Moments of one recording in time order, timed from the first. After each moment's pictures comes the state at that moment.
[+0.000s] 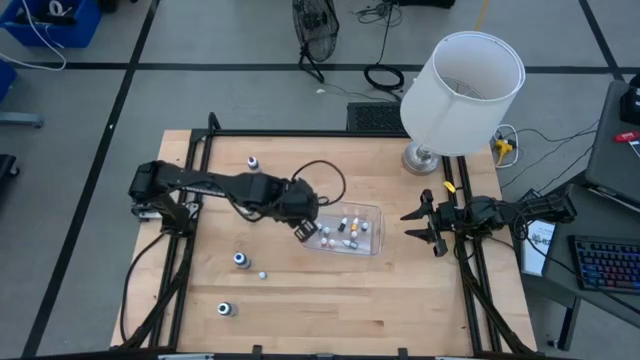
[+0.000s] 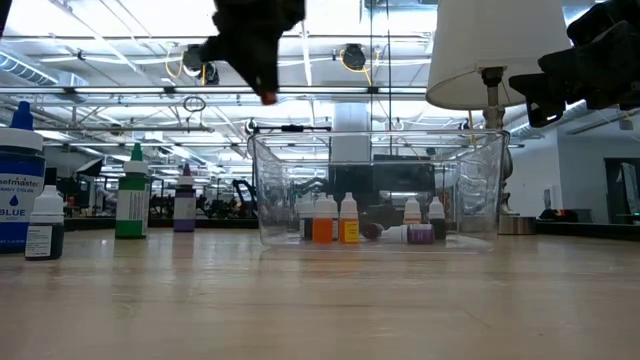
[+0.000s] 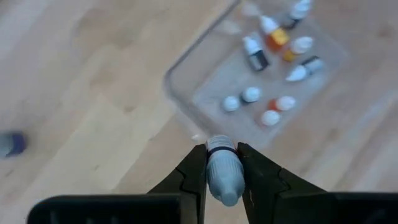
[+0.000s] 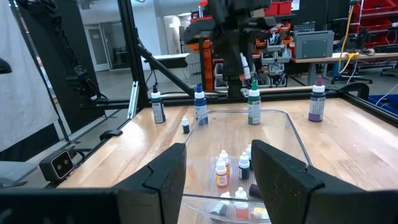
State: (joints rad) left arm -0.09 1.73 1.59 -1.09 -0.24 -0.73; right arm 0.18 0.03 0.02 0.04 0.05 0.10
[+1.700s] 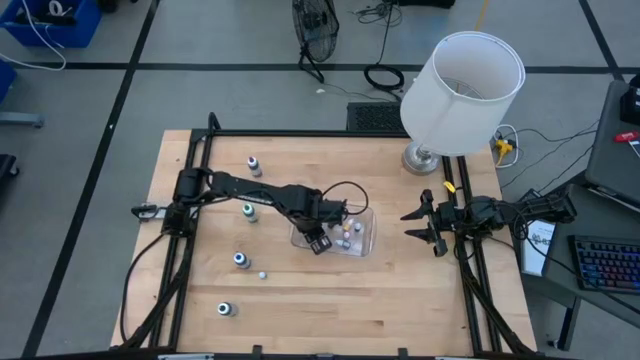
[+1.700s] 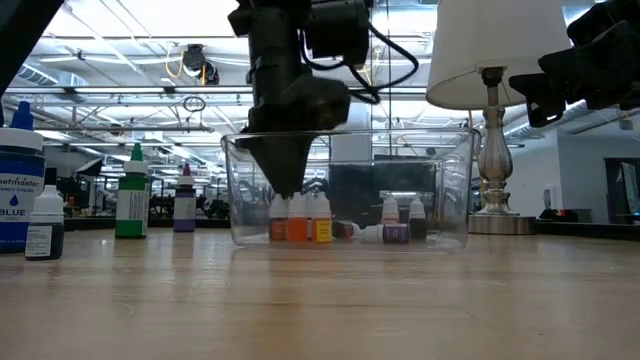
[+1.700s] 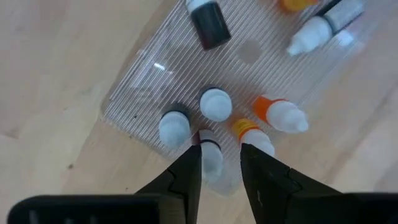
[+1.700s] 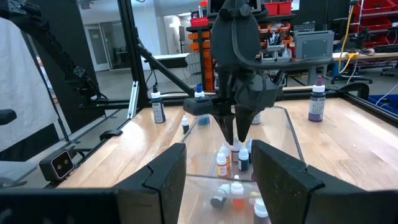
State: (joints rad) left arm -0.02 2.03 1.59 -0.97 0.03 -0.56; right arm 0.18 0.03 0.02 0.04 0.05 0.10
